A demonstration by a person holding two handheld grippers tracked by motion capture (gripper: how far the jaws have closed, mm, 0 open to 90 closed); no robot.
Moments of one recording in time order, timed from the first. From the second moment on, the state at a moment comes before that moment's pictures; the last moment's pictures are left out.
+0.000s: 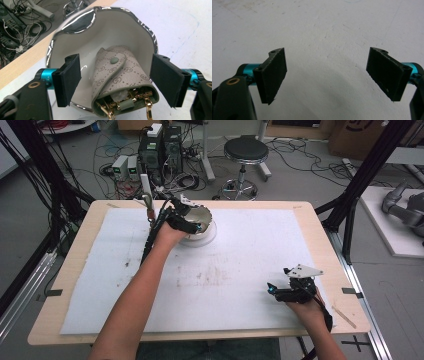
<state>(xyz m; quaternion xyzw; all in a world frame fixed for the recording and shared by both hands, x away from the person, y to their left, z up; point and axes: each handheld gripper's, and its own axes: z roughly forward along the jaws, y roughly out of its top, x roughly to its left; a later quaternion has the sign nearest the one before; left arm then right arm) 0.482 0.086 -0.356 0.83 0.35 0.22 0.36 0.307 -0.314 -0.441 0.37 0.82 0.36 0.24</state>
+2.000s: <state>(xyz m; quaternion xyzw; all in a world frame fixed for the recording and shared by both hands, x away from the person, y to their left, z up) 0.336 0.219 -0.397 0.76 0.34 0.19 0.52 0.317 -0.303 -0.438 0.36 0.82 0.37 0.25</state>
